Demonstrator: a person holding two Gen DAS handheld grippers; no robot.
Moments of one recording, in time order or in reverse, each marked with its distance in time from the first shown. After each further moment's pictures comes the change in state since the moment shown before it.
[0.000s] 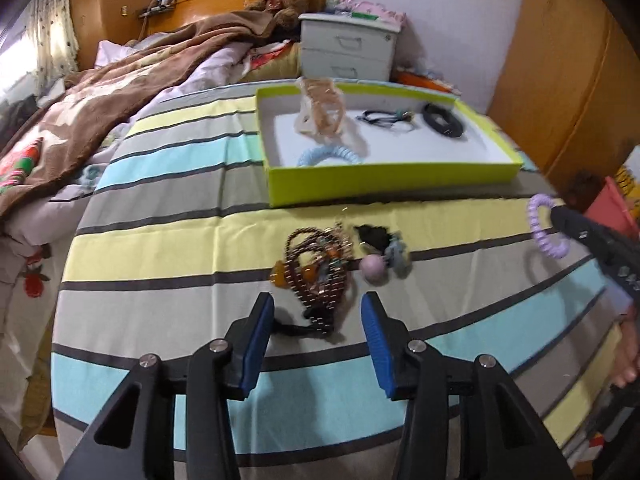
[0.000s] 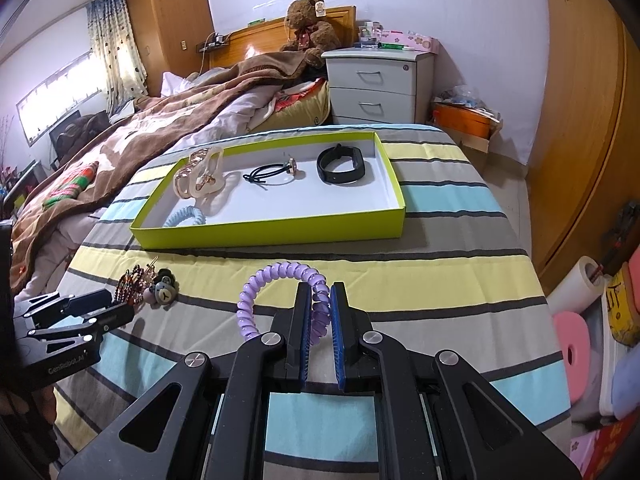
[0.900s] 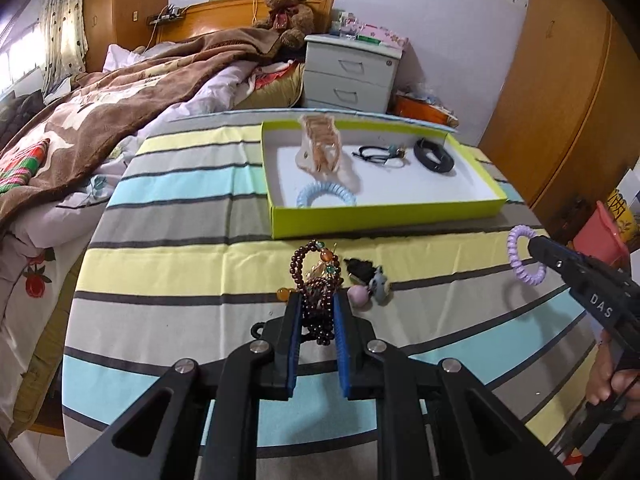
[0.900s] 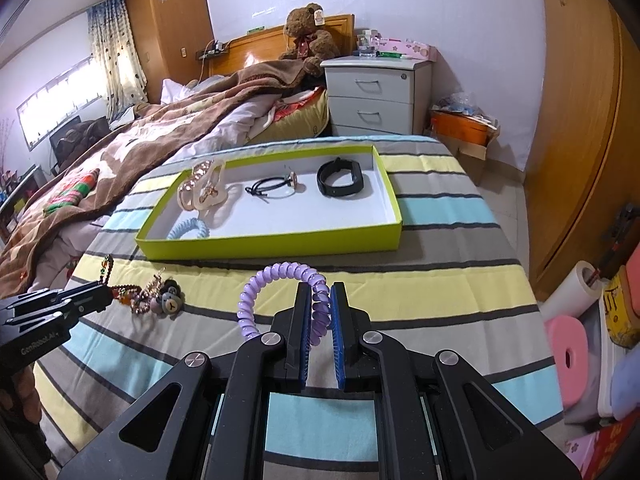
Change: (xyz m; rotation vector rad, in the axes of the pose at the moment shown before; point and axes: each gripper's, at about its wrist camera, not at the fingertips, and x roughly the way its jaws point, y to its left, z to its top) left arm -0.031 0.003 0.011 -0.051 -0.074 -0.051; right arm -0.012 0.002 0.006 0.004 -0.037 -0.005
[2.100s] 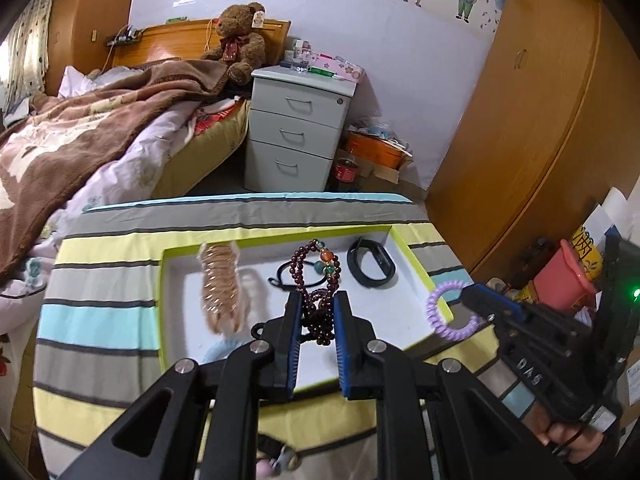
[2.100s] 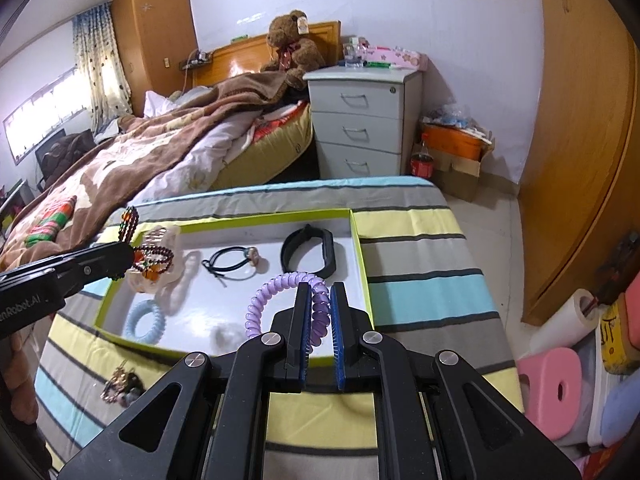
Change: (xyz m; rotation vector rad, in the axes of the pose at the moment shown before) left arm 0.036 -0.050 0.119 0.022 -0.074 -0.176; right arm 0.056 -0.026 0.081 0.021 0.000 -0.036
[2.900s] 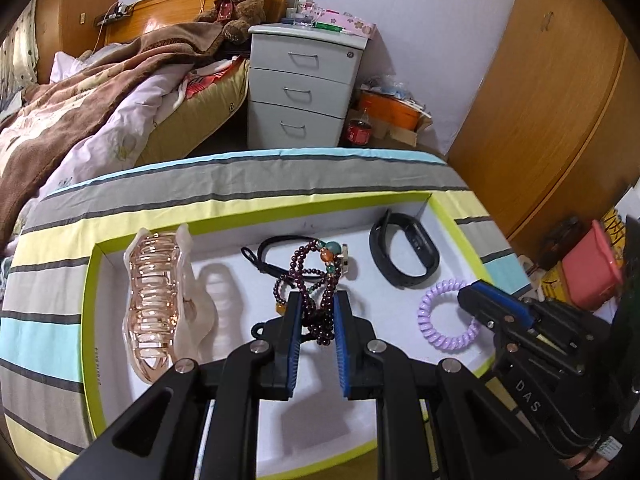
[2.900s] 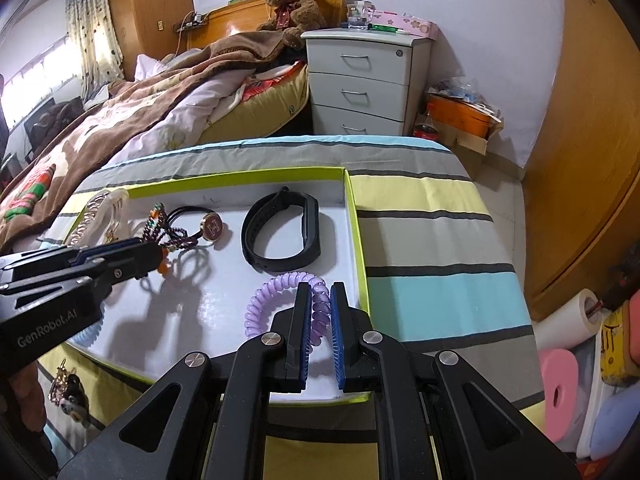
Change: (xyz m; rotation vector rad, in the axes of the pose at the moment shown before) left arm 0.092 -0.008 0.000 0.026 0.134 0.064; right arm 0.062 -0.012 -0.005 -0.048 0.113 -0.026
